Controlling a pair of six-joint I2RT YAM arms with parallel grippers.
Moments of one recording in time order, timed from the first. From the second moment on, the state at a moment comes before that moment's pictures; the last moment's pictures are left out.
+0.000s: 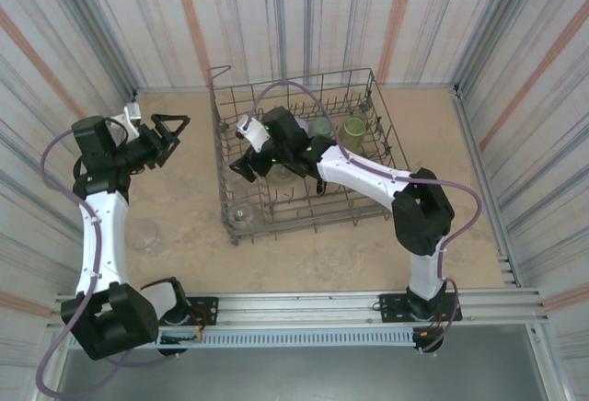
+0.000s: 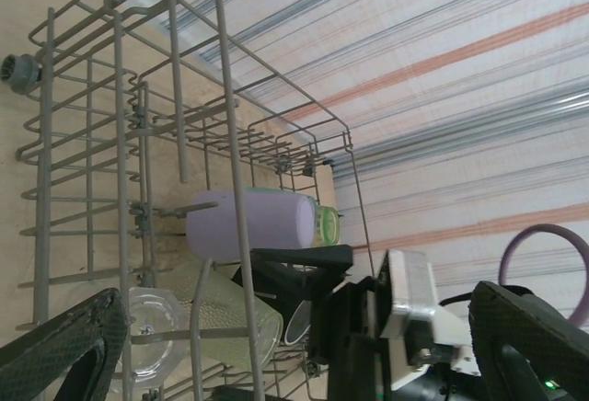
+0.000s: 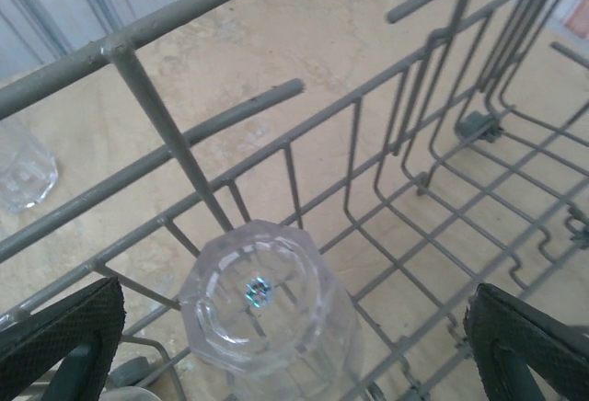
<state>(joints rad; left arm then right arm) 0.30 1.10 1.03 -0.39 0.92 -0.72 0.84 1.89 1.56 -0.23 -0.22 -0.10</state>
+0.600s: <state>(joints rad) 0.30 0.95 1.10 -0.84 0.58 -0.55 0.77 1.60 1.33 -0.20 -0.20 0.06</state>
